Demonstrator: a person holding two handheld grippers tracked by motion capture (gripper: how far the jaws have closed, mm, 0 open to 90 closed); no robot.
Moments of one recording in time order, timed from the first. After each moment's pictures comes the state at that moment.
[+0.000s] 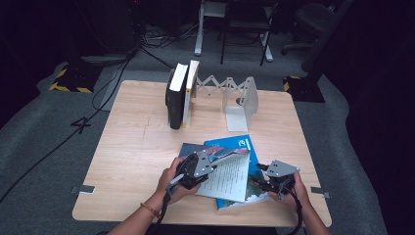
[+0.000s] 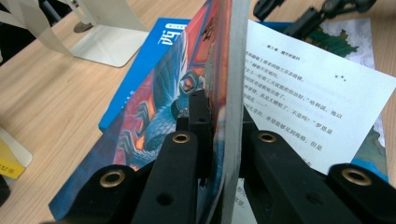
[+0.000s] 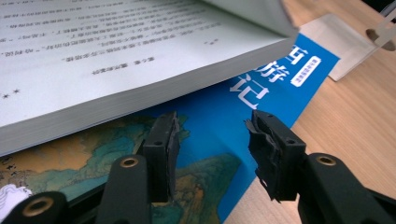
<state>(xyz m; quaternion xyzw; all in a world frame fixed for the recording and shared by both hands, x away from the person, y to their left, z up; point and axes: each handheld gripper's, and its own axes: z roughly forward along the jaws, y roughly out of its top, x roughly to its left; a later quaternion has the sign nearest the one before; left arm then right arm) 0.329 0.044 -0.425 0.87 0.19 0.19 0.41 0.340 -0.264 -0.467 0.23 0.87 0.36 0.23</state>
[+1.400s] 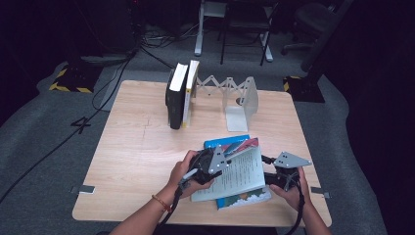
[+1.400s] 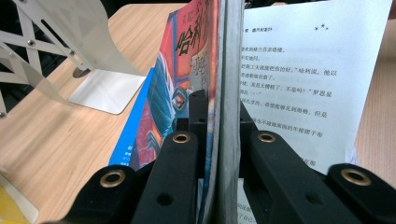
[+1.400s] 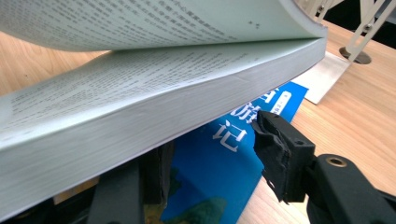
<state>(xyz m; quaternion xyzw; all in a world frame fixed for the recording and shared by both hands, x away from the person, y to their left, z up) 0.329 0.011 -0.393 0.87 0.14 0.21 0.42 0.346 -0.270 -0.445 0.29 0.82 0.45 0.21</state>
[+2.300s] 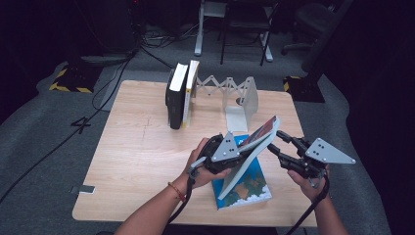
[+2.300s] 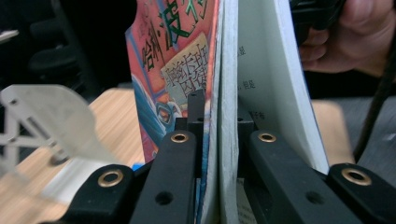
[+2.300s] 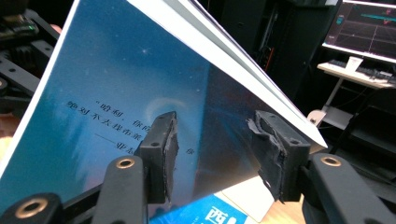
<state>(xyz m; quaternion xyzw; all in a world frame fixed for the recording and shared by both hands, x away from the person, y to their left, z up) 0.341 -0.009 -0.354 0.80 0.10 0.16 0.57 0.325 -0.284 -0.341 0.23 0.73 0.56 0.31</state>
